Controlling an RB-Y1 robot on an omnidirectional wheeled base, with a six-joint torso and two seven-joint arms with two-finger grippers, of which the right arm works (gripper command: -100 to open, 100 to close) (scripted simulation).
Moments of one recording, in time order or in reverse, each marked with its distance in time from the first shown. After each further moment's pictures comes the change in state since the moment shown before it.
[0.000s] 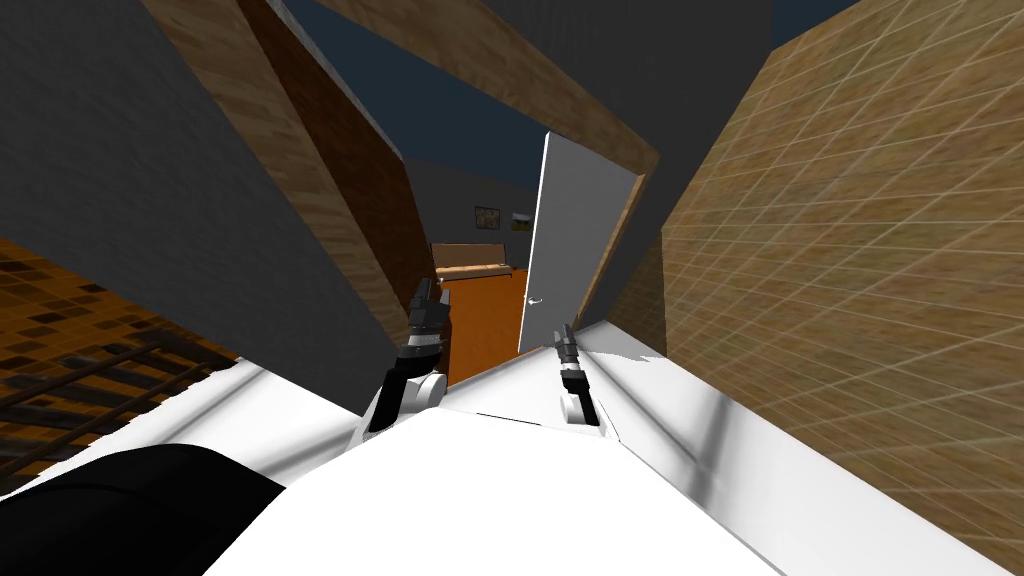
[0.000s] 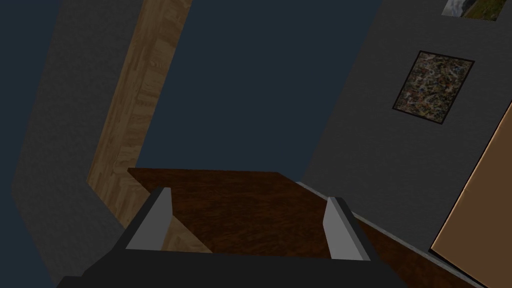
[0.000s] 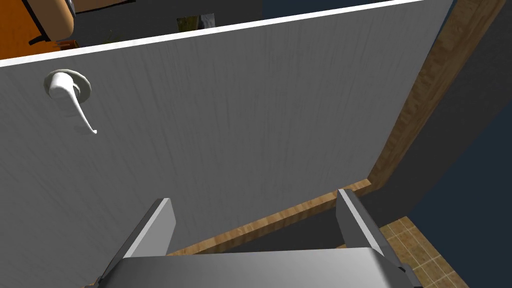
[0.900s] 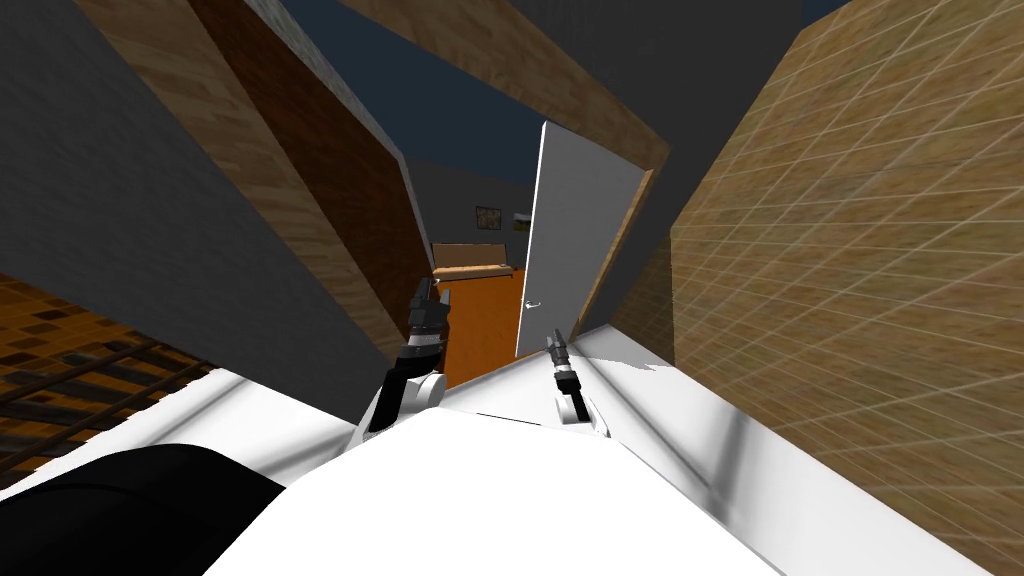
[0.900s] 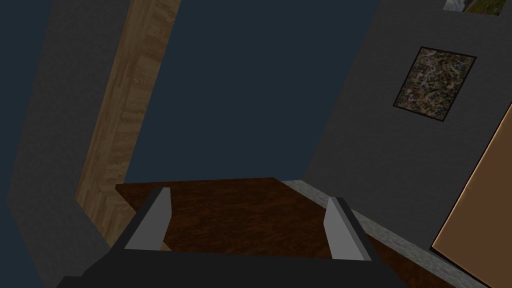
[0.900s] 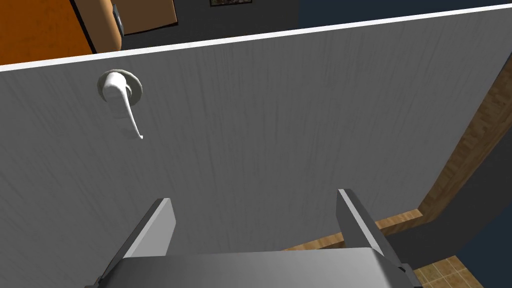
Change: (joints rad) arm -0.090 -0.009 0.024 0.228 0.047 -0.052 -0.014
